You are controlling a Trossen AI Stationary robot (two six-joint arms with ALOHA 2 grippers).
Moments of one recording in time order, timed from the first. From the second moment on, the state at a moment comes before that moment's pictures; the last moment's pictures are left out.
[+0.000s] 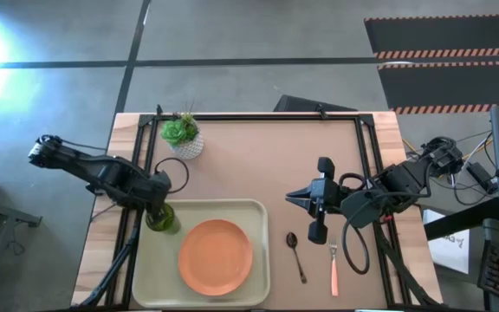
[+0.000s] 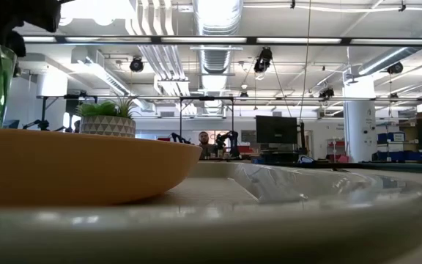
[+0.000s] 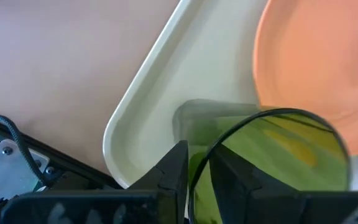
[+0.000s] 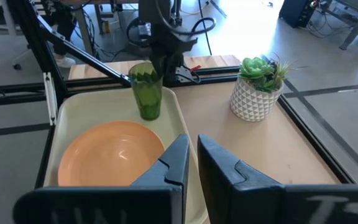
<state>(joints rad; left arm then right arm) -0.34 0.91 0.94 -1.32 -0.03 -0.94 0.53 1.47 1.76 -0.86 0.63 0.34</state>
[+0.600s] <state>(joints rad) -0.34 0.92 1.29 -1.21 -0.26 -0.77 0.53 1.47 1.57 -0.85 0.63 0.54</state>
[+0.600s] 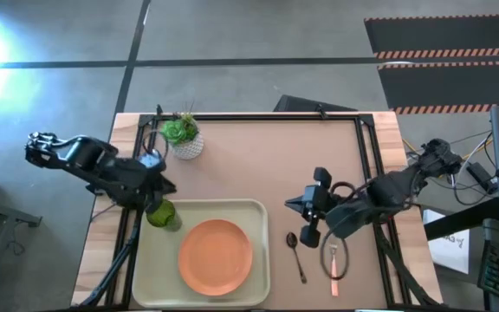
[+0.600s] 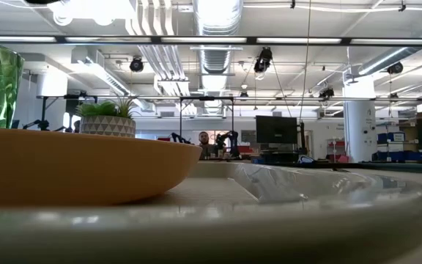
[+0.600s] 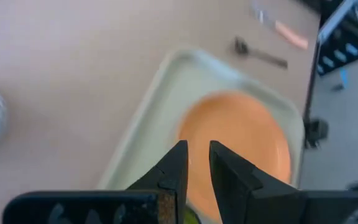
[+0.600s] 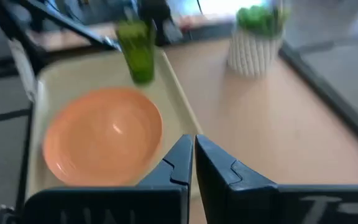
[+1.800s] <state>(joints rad) -0.34 0.85 1.33 -0.90 -0.35 -0.32 0.29 1.98 1.37 -0.29 0.03 0.66</state>
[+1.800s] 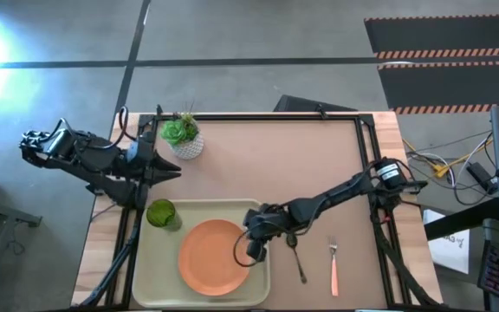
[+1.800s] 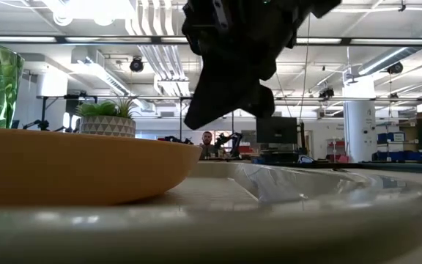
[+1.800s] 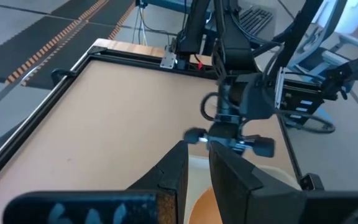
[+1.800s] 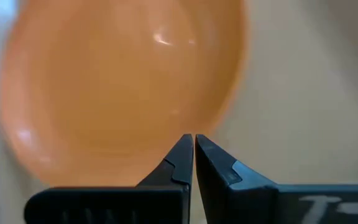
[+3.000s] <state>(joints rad) -0.34 0.80 1.32 -0.94 -0.32 -0.28 0.27 1.97 1.30 -0.30 0.11 0.77</state>
